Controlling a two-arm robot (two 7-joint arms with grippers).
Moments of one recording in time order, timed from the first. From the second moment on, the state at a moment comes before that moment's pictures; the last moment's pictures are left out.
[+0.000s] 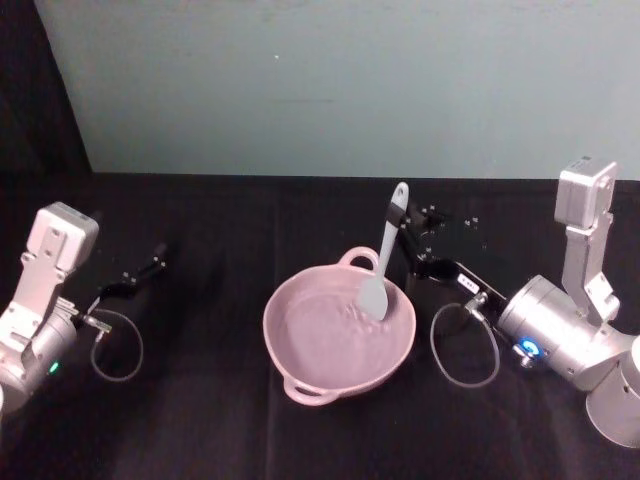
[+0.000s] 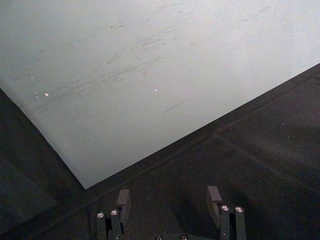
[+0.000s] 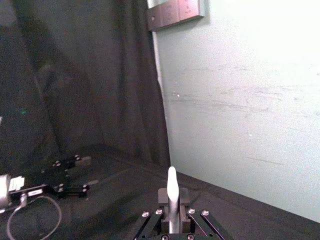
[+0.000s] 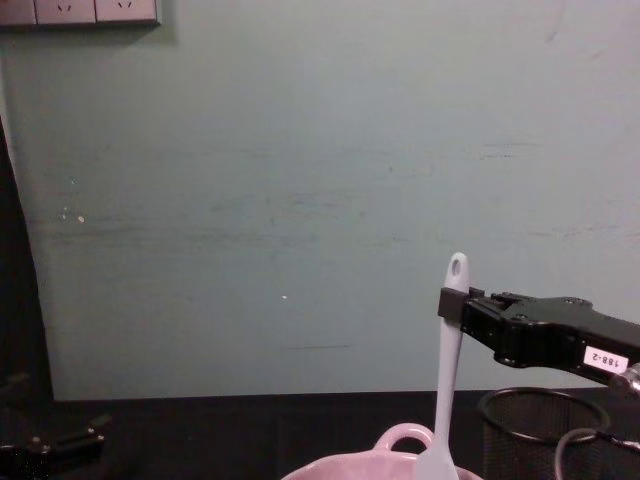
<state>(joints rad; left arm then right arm) -0.20 0.60 0.45 -1.41 -0.25 -0.12 0.03 0.21 0.40 -0.36 -1.53 0.51 -0.07 0.43</state>
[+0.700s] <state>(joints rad) -0.20 0.60 0.45 -1.41 -0.25 -0.12 0.03 0.17 0.41 -0.45 -1.64 0.45 -0.06 0.51</state>
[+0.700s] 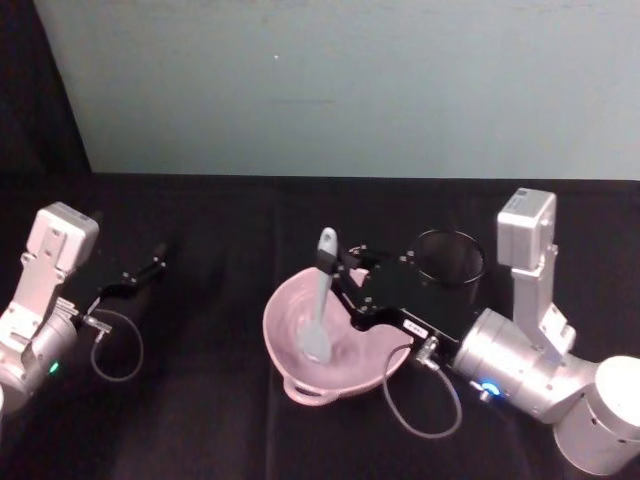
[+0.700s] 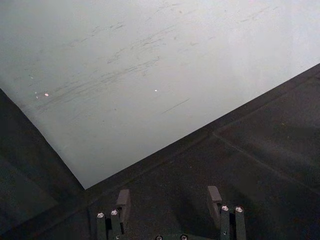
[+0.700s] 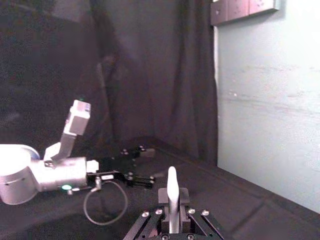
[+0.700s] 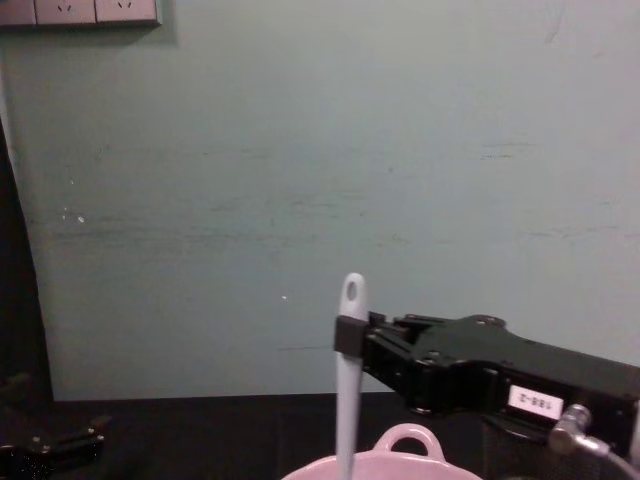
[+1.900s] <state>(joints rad) -0.20 0.60 0.45 -1.41 -0.25 -0.12 0.03 0.24 0.38 -0.37 -1.48 0.48 -0.08 0.44</state>
